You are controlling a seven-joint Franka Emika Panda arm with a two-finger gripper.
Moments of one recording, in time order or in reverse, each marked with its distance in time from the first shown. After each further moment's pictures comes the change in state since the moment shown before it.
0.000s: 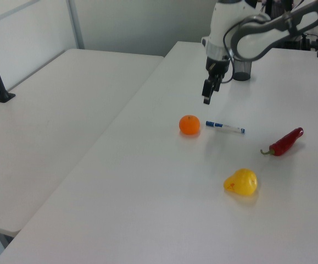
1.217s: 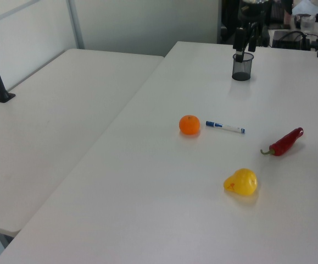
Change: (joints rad) arm -0.028 -0.327 0.060 0.034 0.097 -0.442 0.125
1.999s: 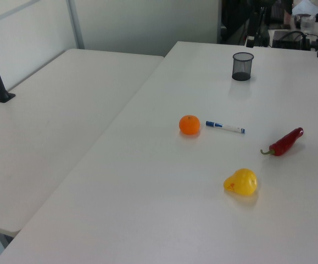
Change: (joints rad) arm -0.021 -0.044 -0.066 0.000 0.023 -0.012 -0.322
